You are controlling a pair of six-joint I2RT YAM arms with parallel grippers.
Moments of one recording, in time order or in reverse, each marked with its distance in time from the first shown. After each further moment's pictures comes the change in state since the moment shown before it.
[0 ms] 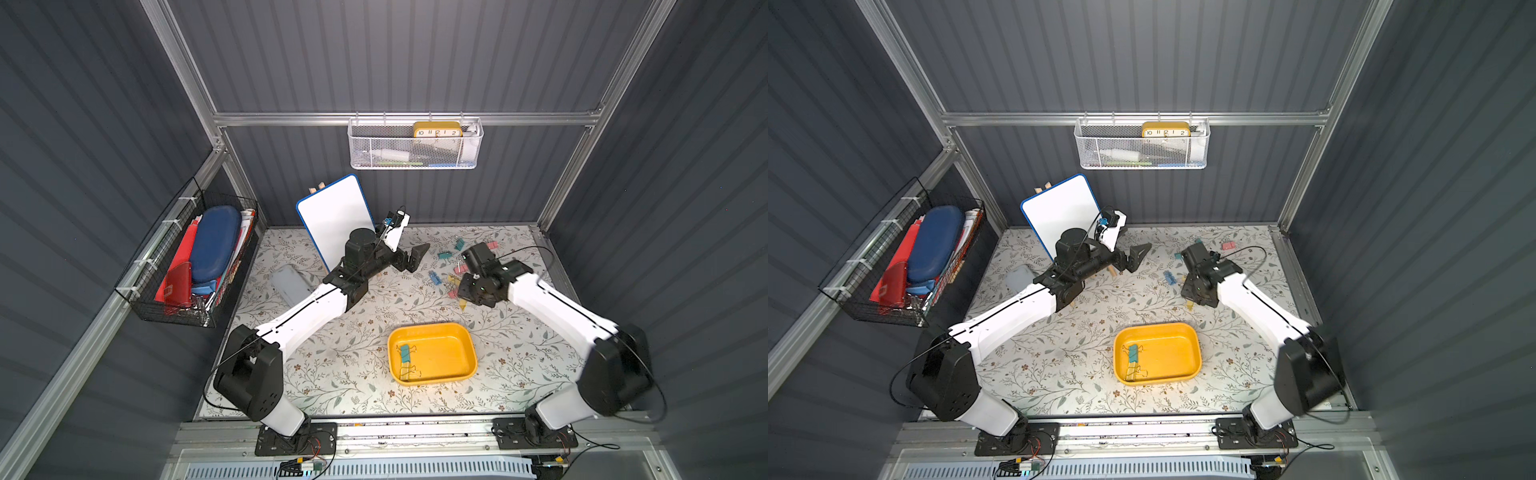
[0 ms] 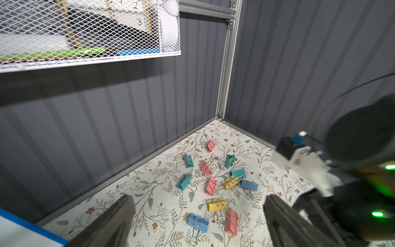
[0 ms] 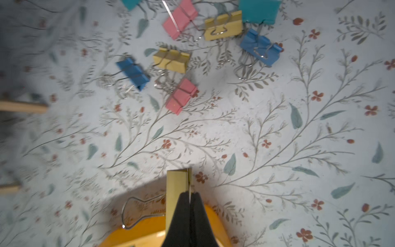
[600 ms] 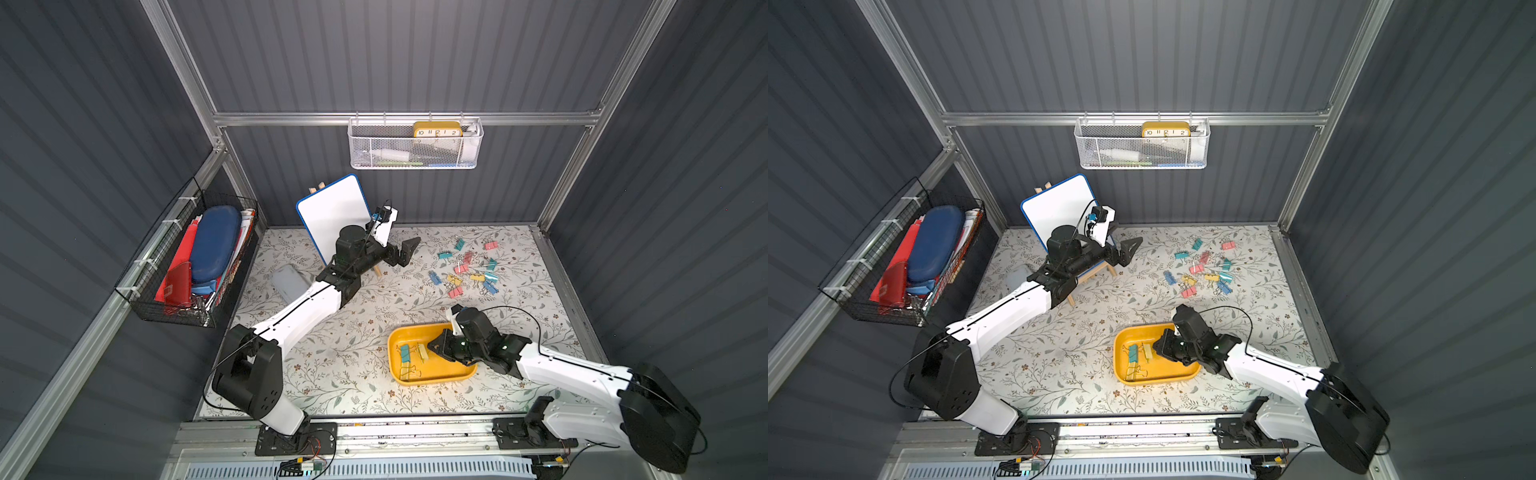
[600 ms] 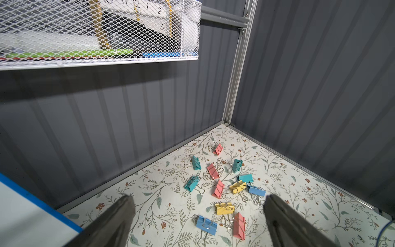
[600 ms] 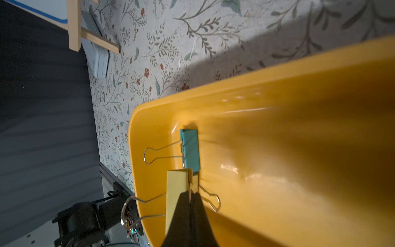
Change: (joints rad) left arm 0.071 0.000 -0.007 0.028 0.034 -0.043; right arm 0.299 -0.145 -0.626 0.748 -0.335 0.262
